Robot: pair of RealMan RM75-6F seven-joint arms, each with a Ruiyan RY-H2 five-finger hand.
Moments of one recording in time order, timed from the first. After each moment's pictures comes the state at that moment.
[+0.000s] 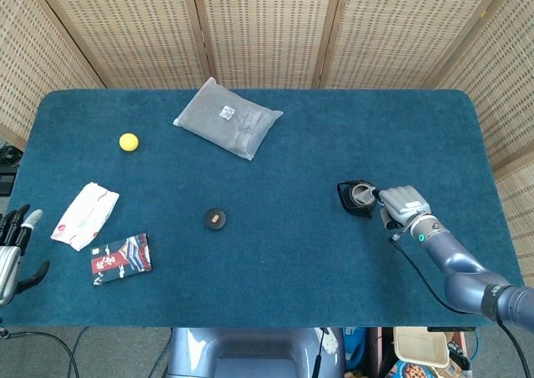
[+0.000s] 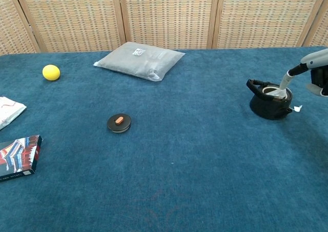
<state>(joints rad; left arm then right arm) -0.08 -1.10 -0.04 -1.64 1.46 1.47 0.14 0.96 -1.08 -0.03 -1.57 -0.69 0.55 -0.33</state>
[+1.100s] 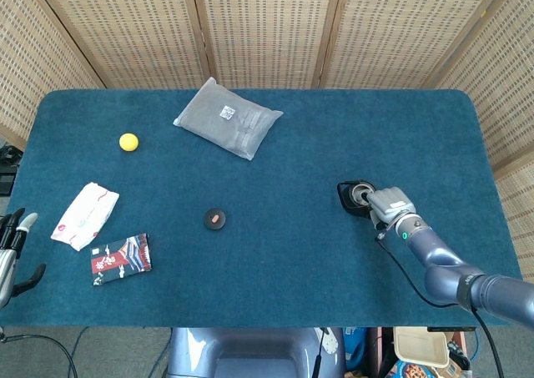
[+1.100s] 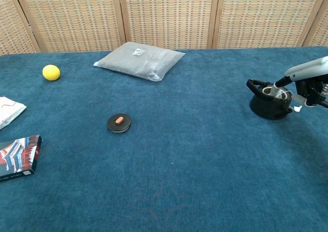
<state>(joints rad) -0.07 -1.11 -0.03 -1.61 1.45 1.47 0.12 1.05 -1.20 -0.11 -1.48 -0.61 0.55 -0.37</state>
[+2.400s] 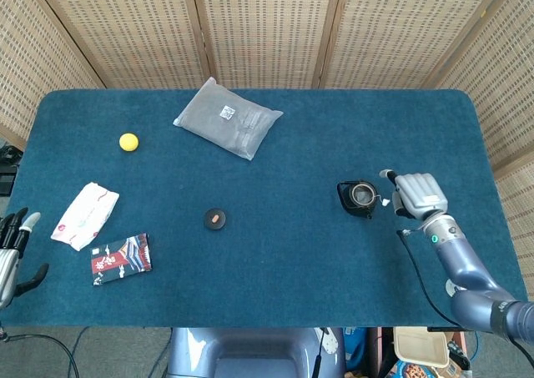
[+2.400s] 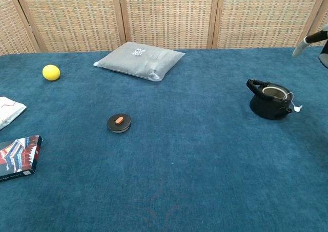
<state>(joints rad) -0.07 -1.11 -0.03 -1.63 1.46 1.48 0.12 0.88 -1.06 -0.05 -1.65 -0.77 0.92 -0.24</state>
